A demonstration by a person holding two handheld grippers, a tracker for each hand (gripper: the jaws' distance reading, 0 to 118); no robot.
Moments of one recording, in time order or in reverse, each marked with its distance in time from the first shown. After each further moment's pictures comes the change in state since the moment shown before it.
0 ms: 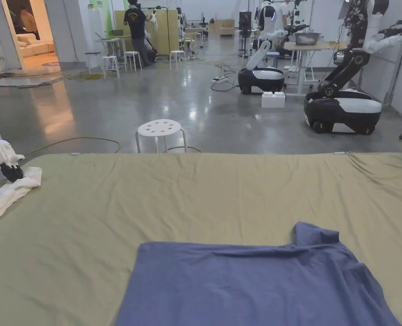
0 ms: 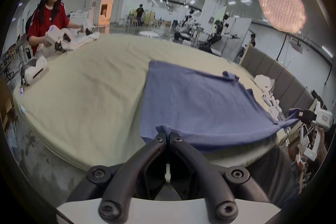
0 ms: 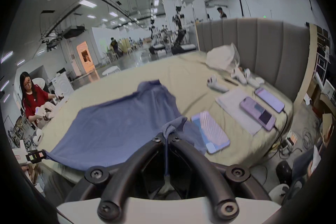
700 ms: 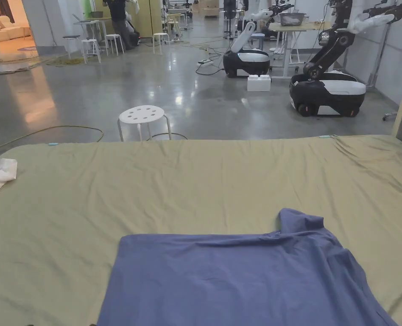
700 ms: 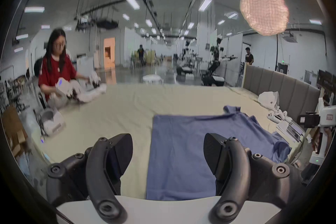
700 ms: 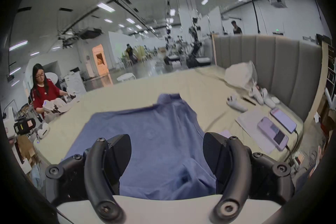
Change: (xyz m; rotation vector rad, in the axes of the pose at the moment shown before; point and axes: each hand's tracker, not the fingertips) left arm 0.078 0.063 0.081 0.439 0.132 -0.203; right arm -0.043 0.018 0.015 0.198 0.132 0.120
